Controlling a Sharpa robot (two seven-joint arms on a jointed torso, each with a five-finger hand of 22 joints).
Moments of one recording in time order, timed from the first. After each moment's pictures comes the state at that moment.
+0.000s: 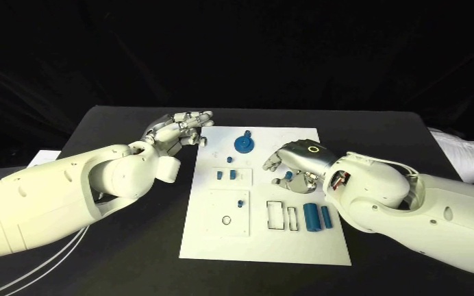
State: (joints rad) left arm 1.16 -0.91 -0.01 1.58 0.13 -0.21 0.34; left_hand 1.36 -0.12 0.42 0.05 0.13 1.03 0.17 0.12 0.07 1.16 0.09 0.23 0.11 1.28 0.00 1.04 0.56 0.16 1.27 0.11 0.45 0.98; right arm 1.07 -0.94 0.04 1.83 -1.80 -0.22 -0.24; right_hand 1.40 -0.15 0.36 0.08 0.11 1.01 0.13 0.06 0.10 1.05 0.09 0.09 0.06 1.47 0.00 1.25 1.08 0.06 1.38 0.11 1.39 1.31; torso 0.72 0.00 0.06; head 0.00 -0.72
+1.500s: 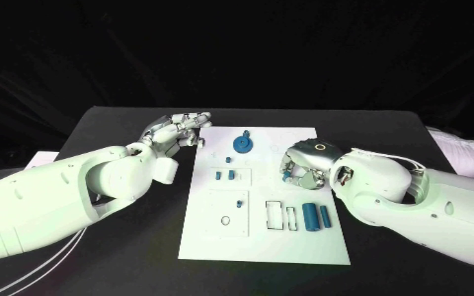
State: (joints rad) left arm 1.16 -0.91 -0.01 1.58 0.13 -0.20 0.33; left_hand 1.36 -0.12 0.42 0.05 0.13 1.03 0.17 0.12 0.07 1.16 0.09 0.24 0.11 1.28 0.00 1.04 0.56 0.16 1.27 0.11 0.45 0.98; right arm 1.08 -0.95 0.04 1.79 -1.84 -0.12 -0.30; right_hand 1.43 -0.11 0.37 0.11 0.08 1.14 0.10 0.09 0.11 1.19 0.05 0.12 0.07 1.47 -0.03 1.25 1.11 0.06 1.40 0.08 1.40 1.31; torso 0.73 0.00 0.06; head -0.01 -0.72
